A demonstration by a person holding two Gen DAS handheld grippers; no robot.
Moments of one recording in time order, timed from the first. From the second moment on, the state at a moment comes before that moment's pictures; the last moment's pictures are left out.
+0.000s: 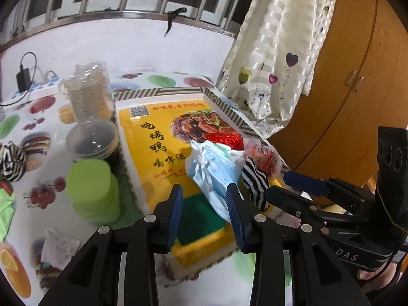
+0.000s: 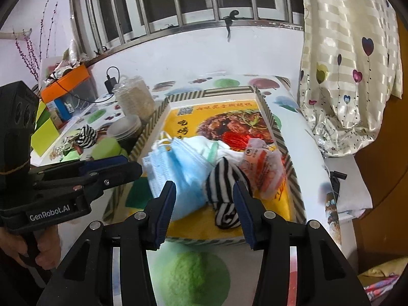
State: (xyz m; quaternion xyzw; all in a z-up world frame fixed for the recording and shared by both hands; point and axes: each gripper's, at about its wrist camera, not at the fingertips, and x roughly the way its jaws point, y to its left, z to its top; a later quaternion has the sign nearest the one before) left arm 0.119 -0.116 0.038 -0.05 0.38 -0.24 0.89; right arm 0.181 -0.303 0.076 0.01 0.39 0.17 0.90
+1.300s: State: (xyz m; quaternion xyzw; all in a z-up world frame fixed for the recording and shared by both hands) left arm 0.040 0.024 0.024 -0.09 0.38 -0.08 0.92; right arm 0.138 -0.168 0.070 -0.05 0.41 0.34 0.84
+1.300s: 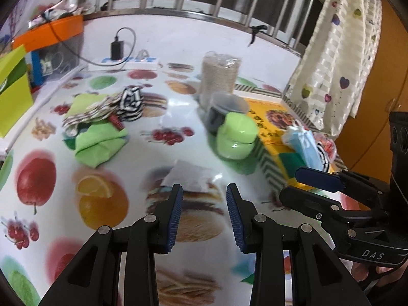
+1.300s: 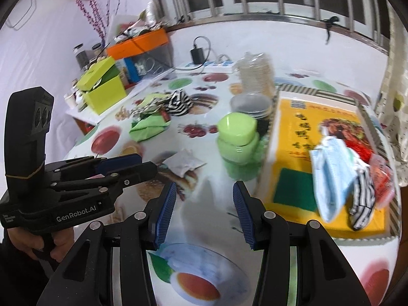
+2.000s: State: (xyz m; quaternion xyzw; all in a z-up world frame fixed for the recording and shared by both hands) left arm 0.054 0.103 0.007 -0.13 0.39 0.00 0.91; right arm 0.160 -0.105 0.039 -0.10 0.43 0.38 0.82
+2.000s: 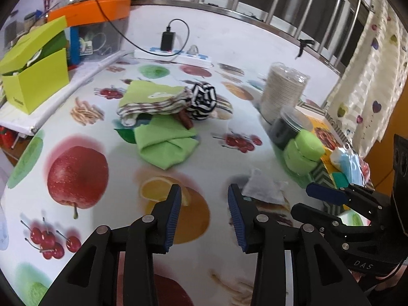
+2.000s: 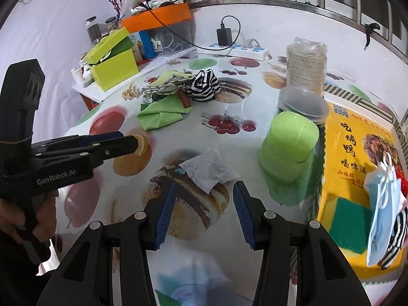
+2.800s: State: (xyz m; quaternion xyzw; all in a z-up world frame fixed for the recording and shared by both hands) left arm 0.108 0.150 -0.009 -0.14 0.39 0.04 0.91; right arm 0.187 -0.076 0.018 -0.11 0.44 0.38 0.81
